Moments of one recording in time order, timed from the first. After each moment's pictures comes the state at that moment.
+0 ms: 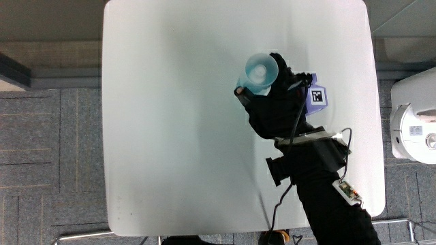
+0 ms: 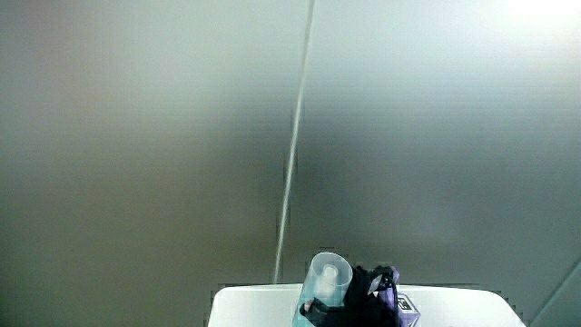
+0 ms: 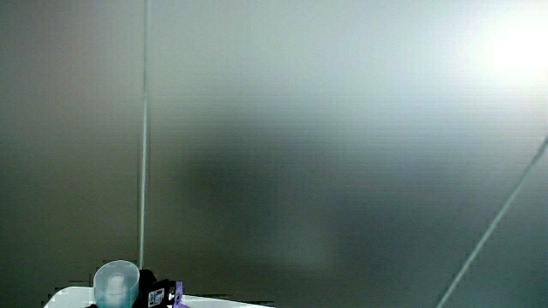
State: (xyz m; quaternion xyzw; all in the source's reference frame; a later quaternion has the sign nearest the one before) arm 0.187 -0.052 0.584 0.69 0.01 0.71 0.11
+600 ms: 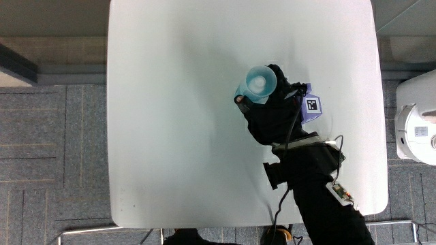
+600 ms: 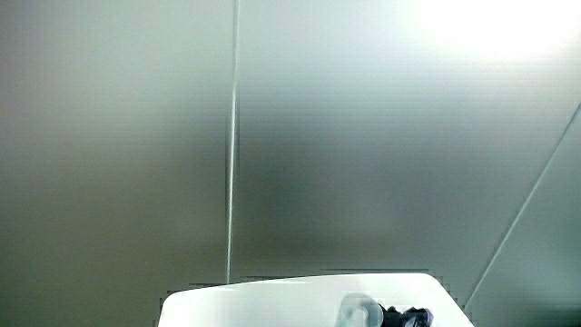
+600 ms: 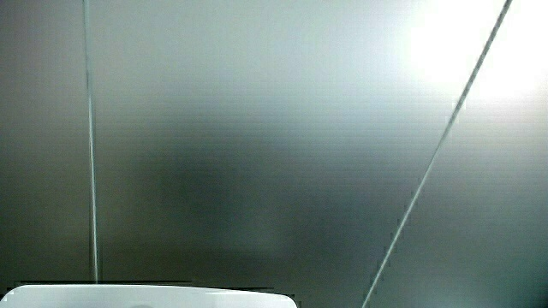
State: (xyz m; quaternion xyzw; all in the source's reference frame) arm 0.184 -0.037 0.610 0.67 0.03 0.73 0.13
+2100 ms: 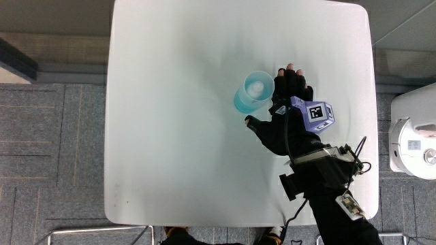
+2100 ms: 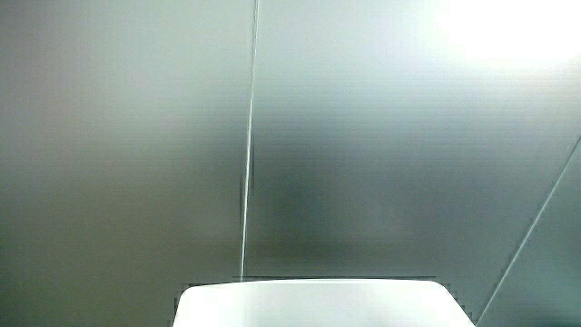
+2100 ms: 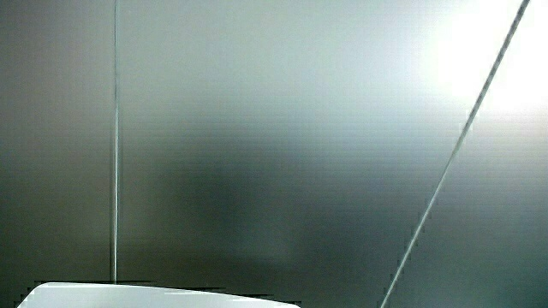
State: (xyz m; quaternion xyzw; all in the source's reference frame) arm 0.190 -0.025 0.561 0.87 0.01 0.45 0.20
